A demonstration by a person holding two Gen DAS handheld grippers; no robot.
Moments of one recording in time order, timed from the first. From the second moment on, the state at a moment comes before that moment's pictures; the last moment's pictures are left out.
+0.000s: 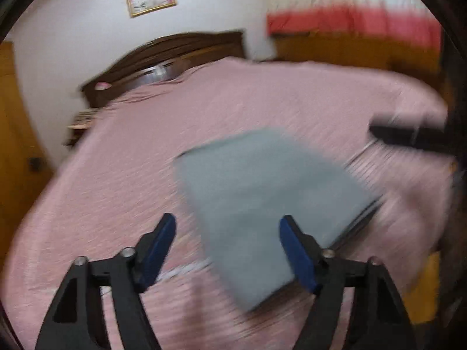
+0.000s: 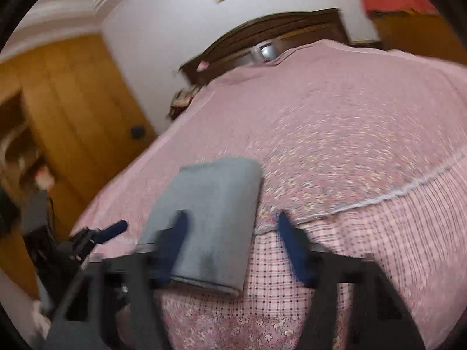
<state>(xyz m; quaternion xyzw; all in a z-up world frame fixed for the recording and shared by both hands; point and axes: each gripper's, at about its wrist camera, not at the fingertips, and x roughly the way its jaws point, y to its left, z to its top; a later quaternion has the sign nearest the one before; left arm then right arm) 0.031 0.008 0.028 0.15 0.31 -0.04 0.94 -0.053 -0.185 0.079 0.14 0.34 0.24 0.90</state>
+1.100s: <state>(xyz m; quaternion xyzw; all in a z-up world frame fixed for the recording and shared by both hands) 0.027 0.124 0.001 -0.30 0.45 -0.16 0.82 -0.061 -0.169 0.019 0.16 0.41 0.34 0.83</state>
